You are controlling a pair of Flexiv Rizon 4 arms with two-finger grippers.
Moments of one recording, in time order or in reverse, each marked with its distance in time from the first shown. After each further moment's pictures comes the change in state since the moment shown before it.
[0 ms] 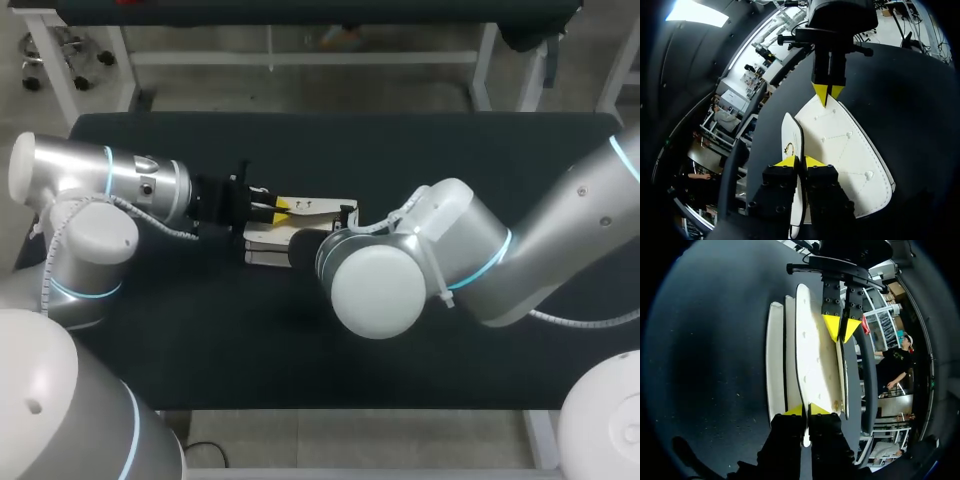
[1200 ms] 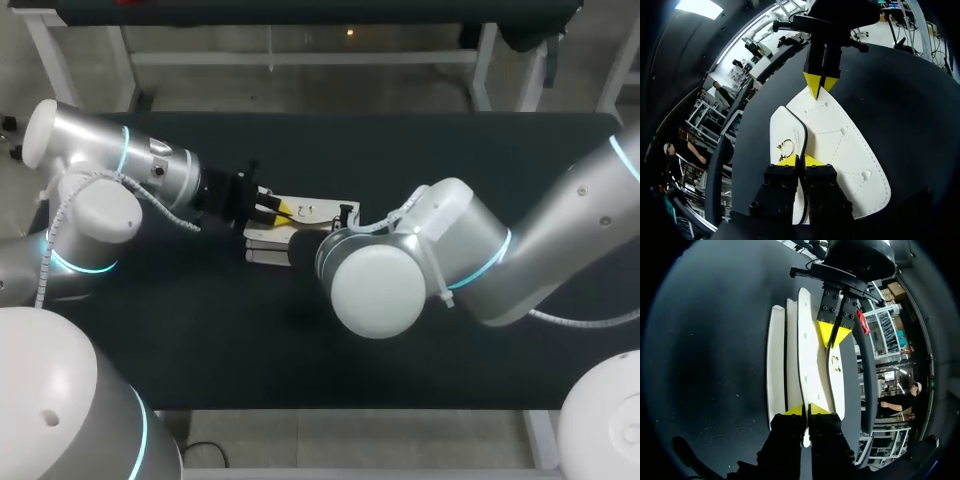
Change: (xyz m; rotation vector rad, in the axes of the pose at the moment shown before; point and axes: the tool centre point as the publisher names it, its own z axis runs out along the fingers) left arm 0.011 0.014 0.008 -0.023 0.134 -0.049; right arm -0.001 0.001 0.000 -0.002 -0.002 0.001
